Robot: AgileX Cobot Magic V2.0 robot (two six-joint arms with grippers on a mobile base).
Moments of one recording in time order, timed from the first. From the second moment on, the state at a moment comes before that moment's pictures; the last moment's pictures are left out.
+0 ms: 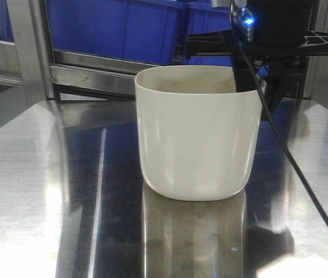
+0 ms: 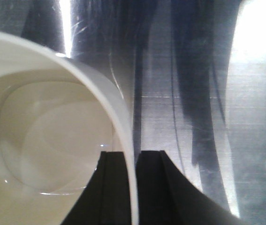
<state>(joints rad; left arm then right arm) -0.08 -0.01 0.01 -0.02 0.09 0.02 0.58 1.67 -1.35 -0.15 1.05 0.70</state>
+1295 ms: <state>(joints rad) -0.08 -0.01 0.01 -0.02 0.09 0.02 0.05 0.98 -0.81 0.02 0.75 0.11</state>
